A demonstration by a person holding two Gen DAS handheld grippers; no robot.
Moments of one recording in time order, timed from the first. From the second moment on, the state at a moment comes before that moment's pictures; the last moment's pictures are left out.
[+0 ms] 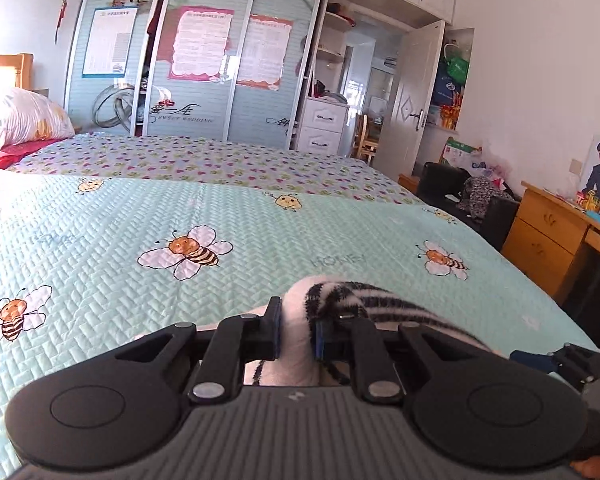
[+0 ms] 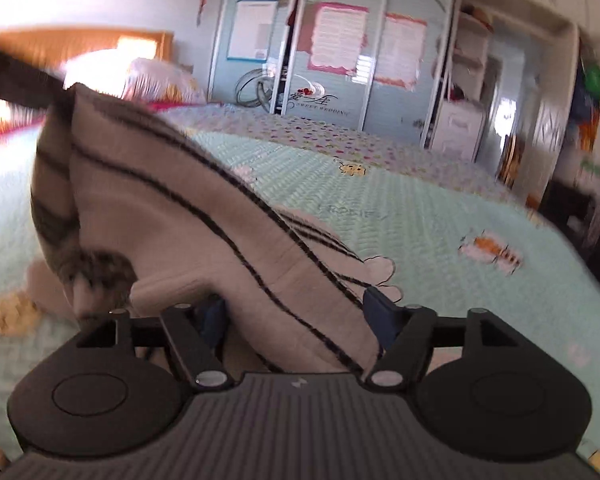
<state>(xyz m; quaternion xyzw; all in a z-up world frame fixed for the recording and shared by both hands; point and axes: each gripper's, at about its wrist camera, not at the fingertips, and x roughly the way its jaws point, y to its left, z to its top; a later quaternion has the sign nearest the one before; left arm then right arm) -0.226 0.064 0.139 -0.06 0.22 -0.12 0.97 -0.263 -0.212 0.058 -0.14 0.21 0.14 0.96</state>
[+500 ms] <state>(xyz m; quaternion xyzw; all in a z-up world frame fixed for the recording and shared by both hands) -0.285 0.057 0.211 0.02 0.11 -0.08 0.99 -0.283 -0.201 0.178 -0.15 0.05 0.08 0.98</state>
